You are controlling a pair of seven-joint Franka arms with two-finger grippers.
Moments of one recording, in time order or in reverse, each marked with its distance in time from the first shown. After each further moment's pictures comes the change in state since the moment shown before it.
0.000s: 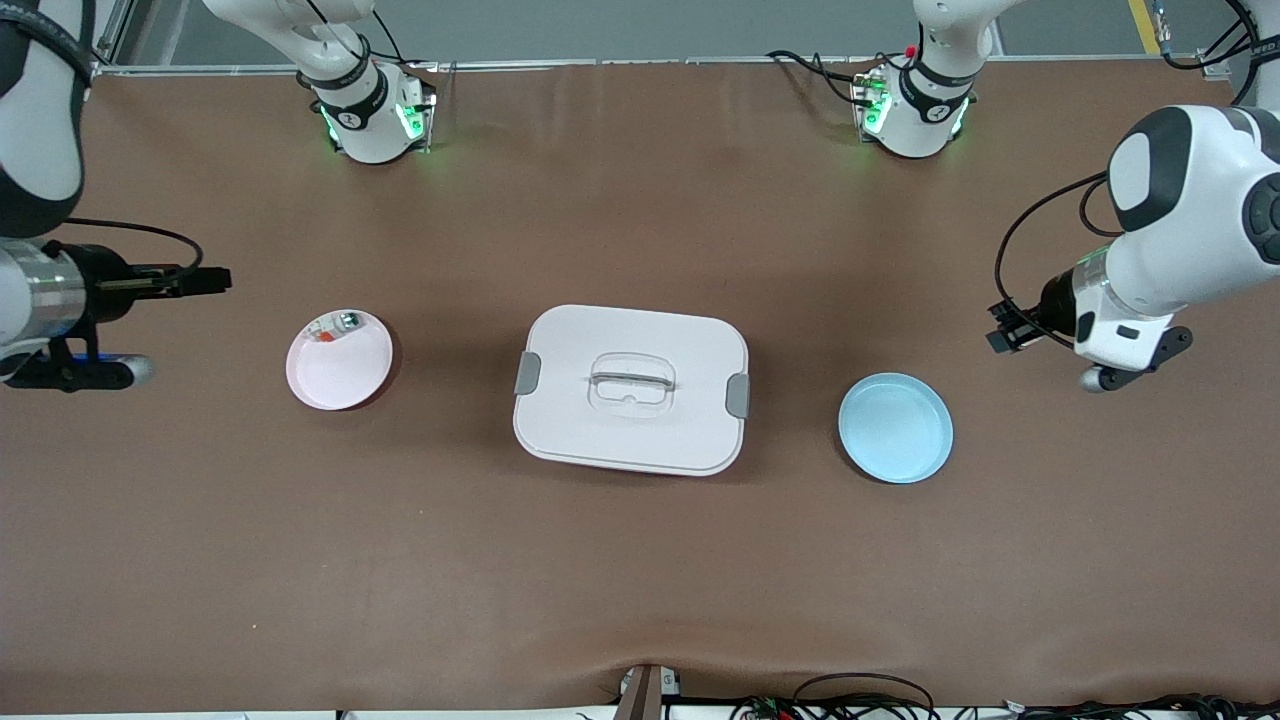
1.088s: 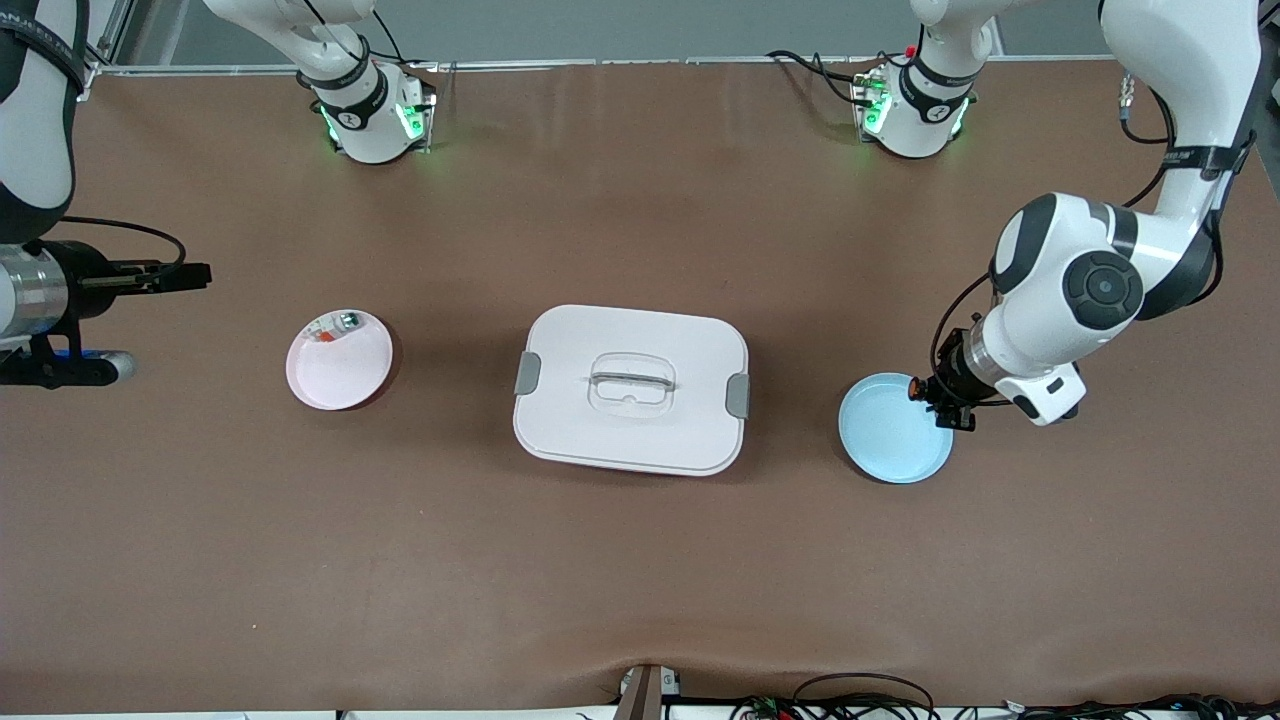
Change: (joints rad) left arm -0.151 0.246 -0.013 0.029 0.230 0.275 -1.025; right arm -0.006 0.000 0.008 0.000 -0.043 -0.022 -0.009
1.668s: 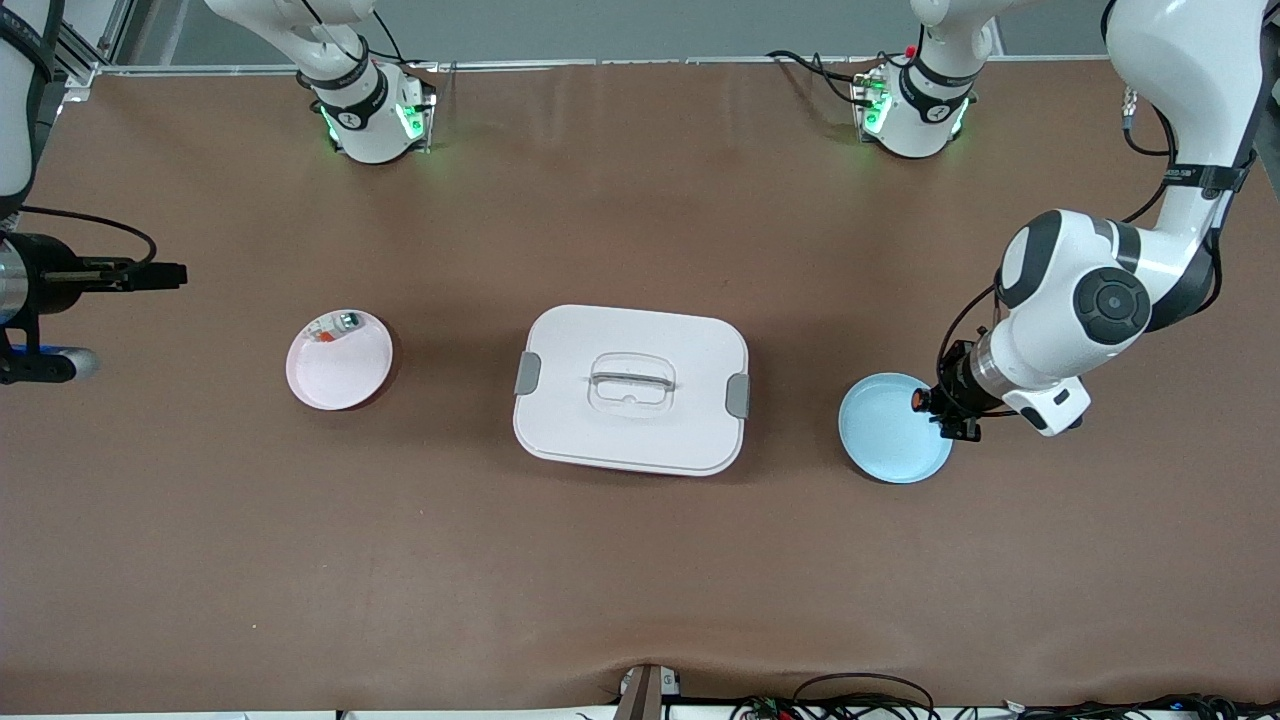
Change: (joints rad) left arm 0.034 0.021 0.008 0.004 0.001 0.035 -0.006; right arm -0.029 -0.026 -0.005 0.001 -0.003 0.027 0.002
